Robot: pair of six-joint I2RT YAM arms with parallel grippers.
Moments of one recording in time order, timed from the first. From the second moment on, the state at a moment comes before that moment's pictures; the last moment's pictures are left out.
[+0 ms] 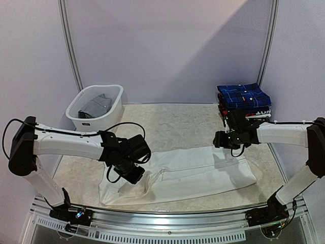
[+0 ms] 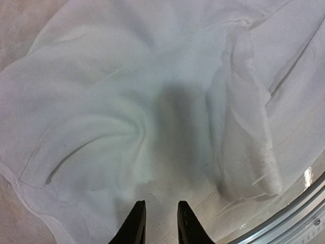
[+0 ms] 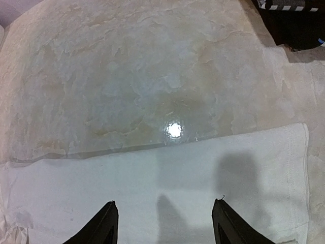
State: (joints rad) left arm -1.04 1.61 1.02 -0.74 -0.12 -0.48; right arm 0.52 1.51 0.87 -0.28 0.13 0.55
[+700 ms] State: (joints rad) left arm -0.89 1.76 0.99 -0.57 -0.07 -0.46; right arm 0.52 1.68 0.90 -0.40 0.12 0.54
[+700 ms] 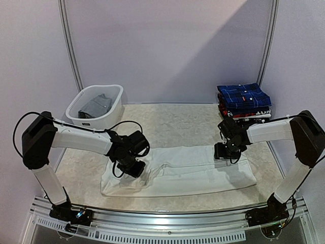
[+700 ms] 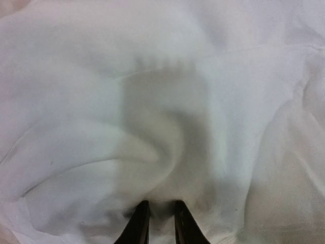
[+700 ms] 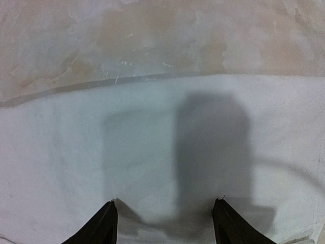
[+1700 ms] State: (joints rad) left arm -0.55 2.34 1.78 -0.52 -0.14 -0.29; right arm 0.66 1.73 0.80 0.04 -0.26 0.70
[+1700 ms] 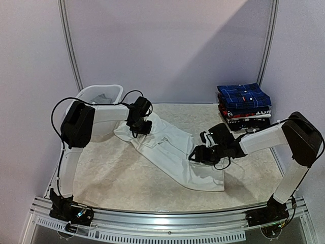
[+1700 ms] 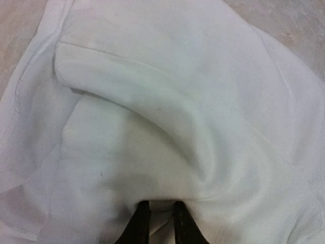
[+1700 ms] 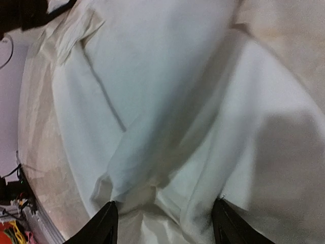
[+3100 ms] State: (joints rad) left arm -0.55 1.88 1.10 -0.25 -0.23 -0.42; right arm 0.65 1.82 1.11 -0.58 0.14 0.46
